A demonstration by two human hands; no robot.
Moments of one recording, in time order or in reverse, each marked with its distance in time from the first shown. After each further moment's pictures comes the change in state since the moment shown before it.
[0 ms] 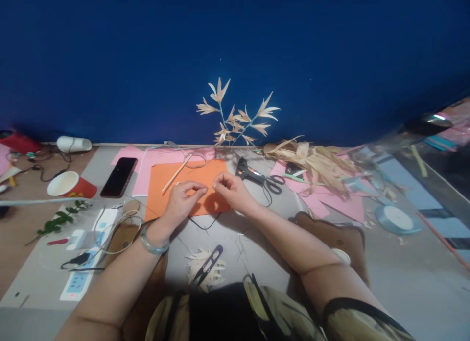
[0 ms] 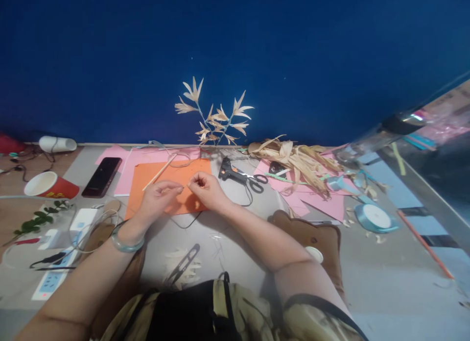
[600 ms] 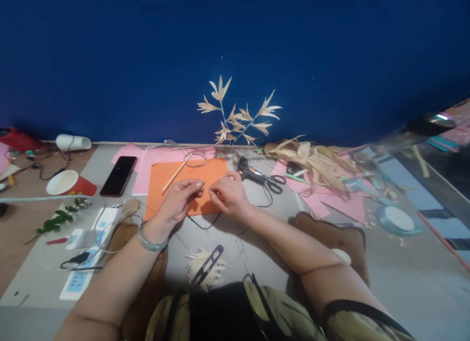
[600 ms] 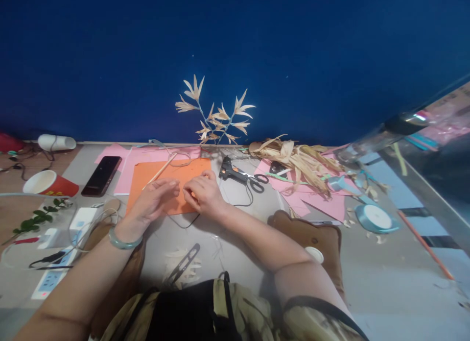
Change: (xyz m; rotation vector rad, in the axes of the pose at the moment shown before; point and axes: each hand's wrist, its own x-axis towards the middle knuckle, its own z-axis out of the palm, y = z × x) left_hand 0.001 0.011 -0.001 -0.618 -0.017 -0.420; right_hand -0.007 0.014 -0.001 -0.701 -0.027 -0.644
